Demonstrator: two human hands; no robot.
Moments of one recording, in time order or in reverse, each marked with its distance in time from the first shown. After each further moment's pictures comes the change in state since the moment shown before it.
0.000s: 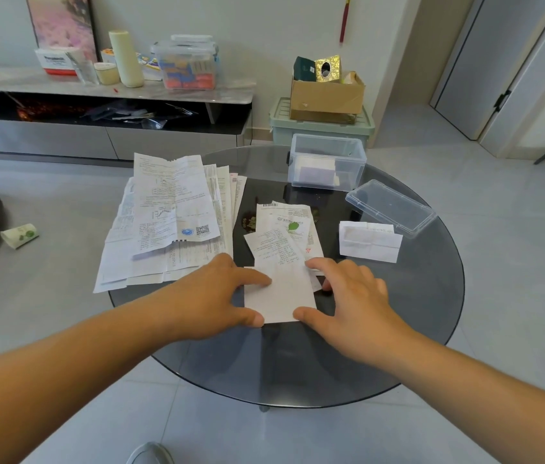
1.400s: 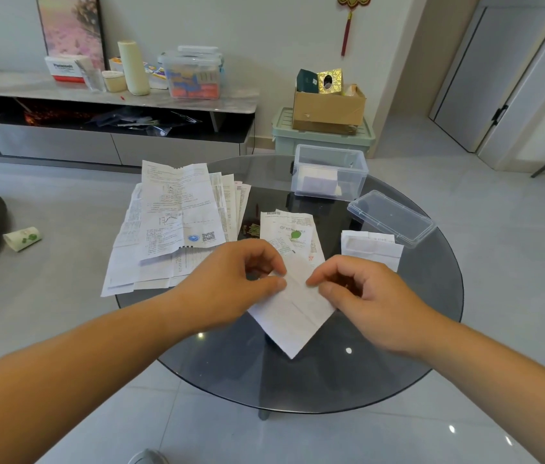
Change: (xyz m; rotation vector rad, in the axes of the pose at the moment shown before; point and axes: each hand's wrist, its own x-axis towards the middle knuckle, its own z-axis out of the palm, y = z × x) left_hand -0.001 0.021 -0.009 -0.624 0.269 0.130; right_hand 0.000 0.001 -0.034 0.486 -0.035 -0.154
